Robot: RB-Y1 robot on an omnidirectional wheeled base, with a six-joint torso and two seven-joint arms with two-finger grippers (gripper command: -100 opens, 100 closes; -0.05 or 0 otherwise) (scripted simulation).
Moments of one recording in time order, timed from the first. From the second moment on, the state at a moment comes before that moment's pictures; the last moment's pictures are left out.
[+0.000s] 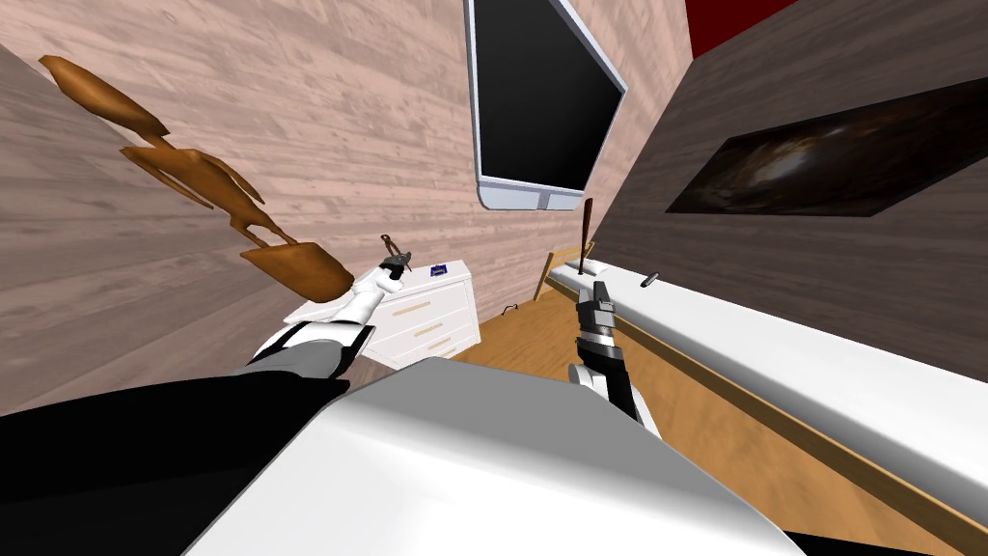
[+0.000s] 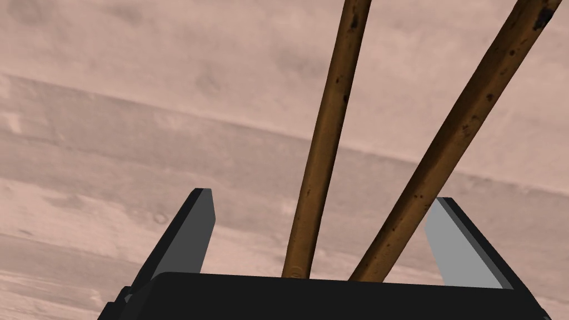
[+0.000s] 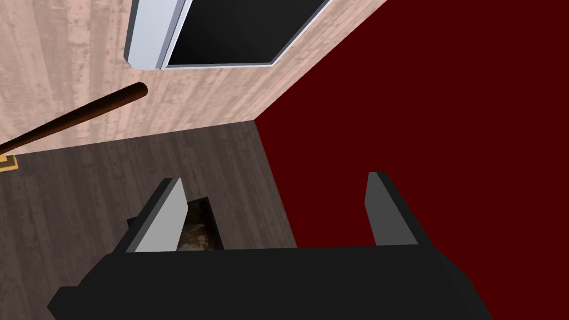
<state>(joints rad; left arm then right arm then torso) -0.45 0.90 0.15 -0.97 -0.52 0.19 -0.16 0.48 -0.04 -0.02 -2.25 0.03 -0.40 0.06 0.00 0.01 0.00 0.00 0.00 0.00</state>
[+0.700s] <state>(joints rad) -0.61 0.91 0.10 -0.80 -0.54 0.17 -0.16 0.48 -0.04 -0.02 -2.25 0.03 -0.40 0.06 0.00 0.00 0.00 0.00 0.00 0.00</state>
